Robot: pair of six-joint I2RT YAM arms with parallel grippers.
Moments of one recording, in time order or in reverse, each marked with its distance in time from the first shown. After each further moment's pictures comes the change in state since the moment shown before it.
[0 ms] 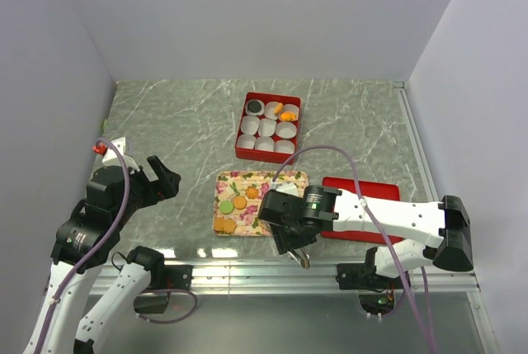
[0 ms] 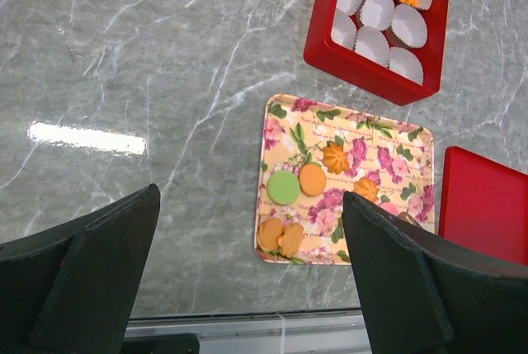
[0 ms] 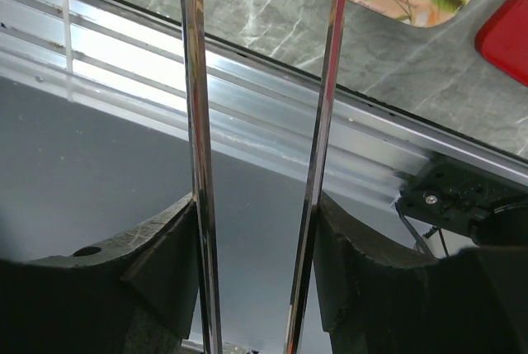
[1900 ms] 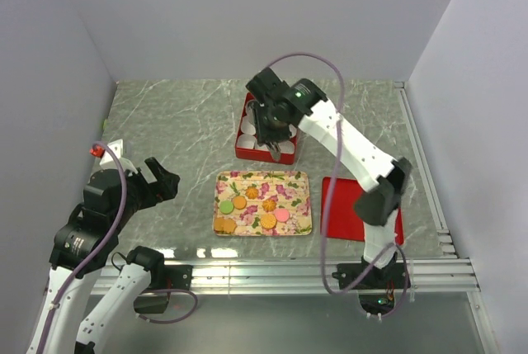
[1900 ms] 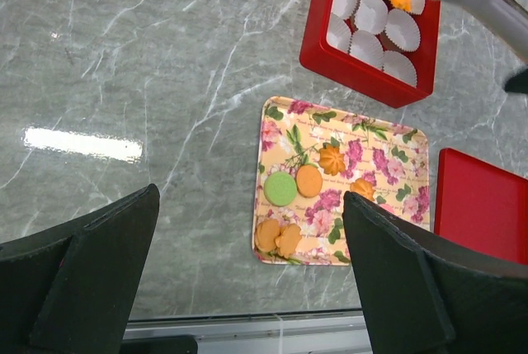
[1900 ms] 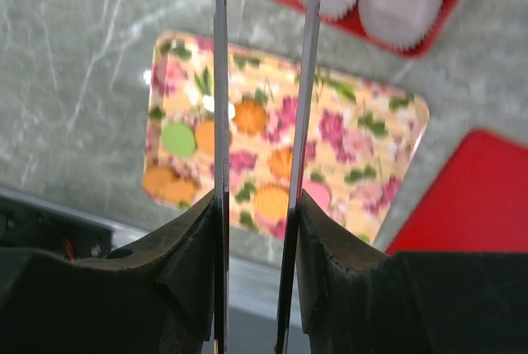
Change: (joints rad) left arm 0.010 -0.028 -0.005 0.000 0.010 0.000; right arm -0.511 0.548 0.970 -0.146 0.044 -0.403
